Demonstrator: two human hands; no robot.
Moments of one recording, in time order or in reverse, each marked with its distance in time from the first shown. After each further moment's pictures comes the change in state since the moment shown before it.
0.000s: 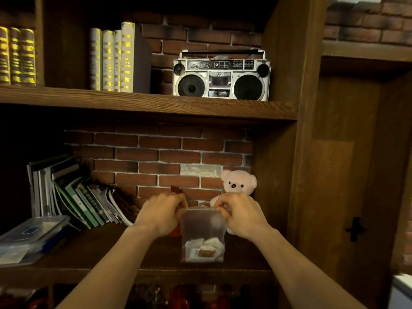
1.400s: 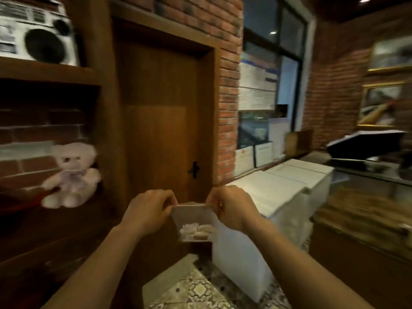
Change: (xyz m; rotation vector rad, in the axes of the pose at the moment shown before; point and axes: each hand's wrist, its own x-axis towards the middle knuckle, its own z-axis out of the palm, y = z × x) left_hand -0.091 0.360 0.051 -0.359 -0.267 0.493; right_hand -0.351 0.113 -0.226 -0.204 -0.058 0.664
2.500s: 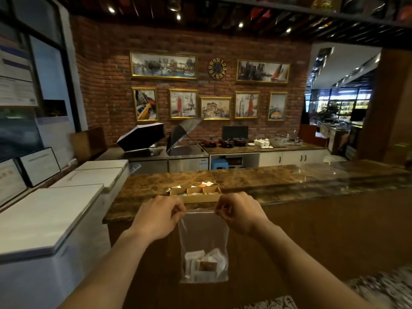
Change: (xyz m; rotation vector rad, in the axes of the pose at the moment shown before) left_hand 0.011 0.474 0.140 -0.432 -0.256 0.949; right_hand -0.379 0.219 -0.210 -0.380 0.304 0.945
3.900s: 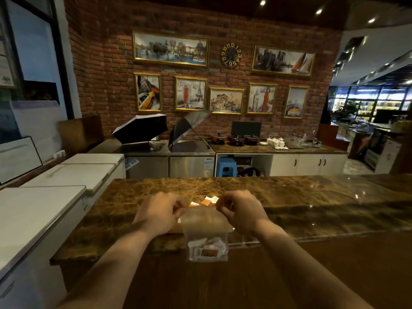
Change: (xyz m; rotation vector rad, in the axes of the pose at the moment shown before) left_hand 0.302 -0.107 0.137 -0.083 -0.041 -0.134; right_hand 0.304 0.152 0.094 0.073 0.006 0.019
